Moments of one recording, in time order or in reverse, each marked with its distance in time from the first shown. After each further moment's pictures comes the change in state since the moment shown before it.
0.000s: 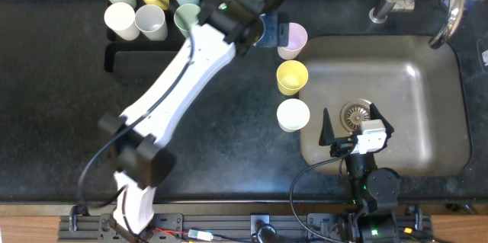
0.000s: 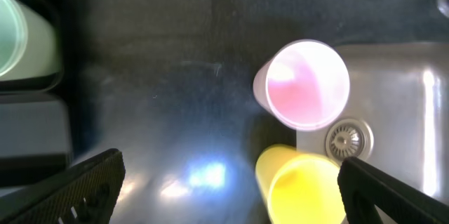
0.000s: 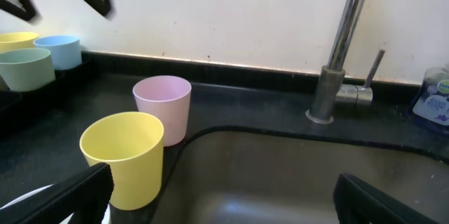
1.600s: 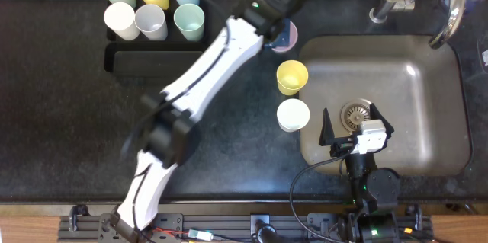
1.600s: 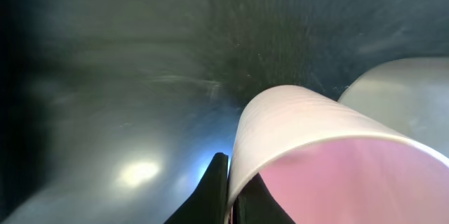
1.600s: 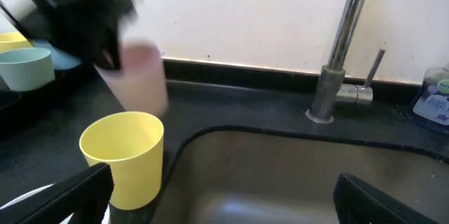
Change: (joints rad) left arm -0.014 0.143 0.082 0.011 -0.083 -0.019; right arm 0.000 0.000 0.000 0.000 0.000 0.000
